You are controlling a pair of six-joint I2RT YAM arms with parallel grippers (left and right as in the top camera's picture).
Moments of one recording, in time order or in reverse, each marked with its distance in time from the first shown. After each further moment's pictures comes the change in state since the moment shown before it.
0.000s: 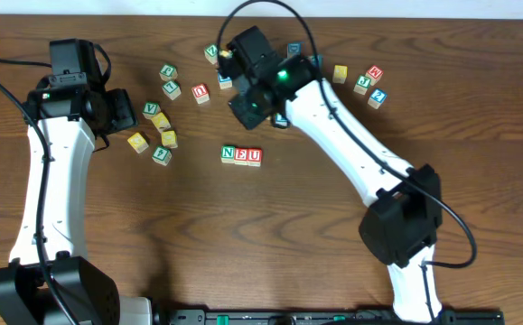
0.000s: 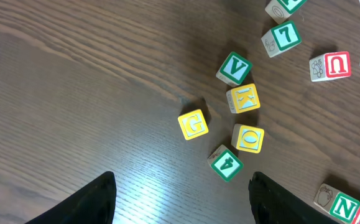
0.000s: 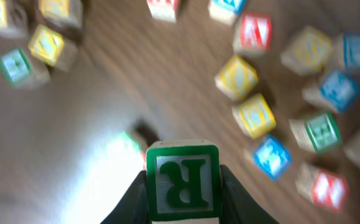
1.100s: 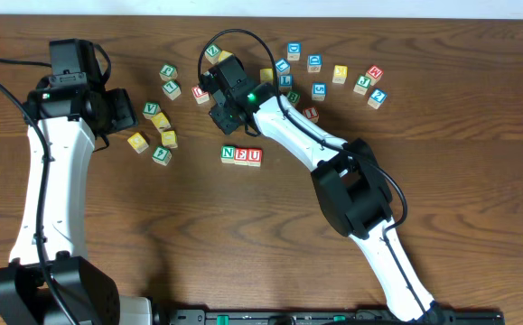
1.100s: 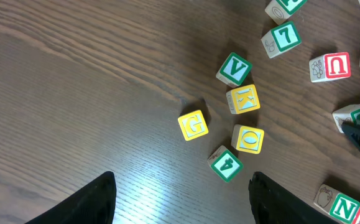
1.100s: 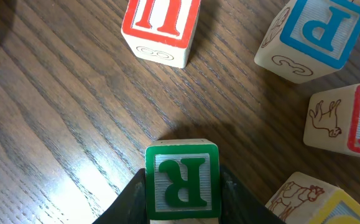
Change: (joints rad) left arm 0.000 0.000 0.000 0.002 0.000 0.000; right arm 0.029 0.336 0.000 0.468 0.000 -0.039
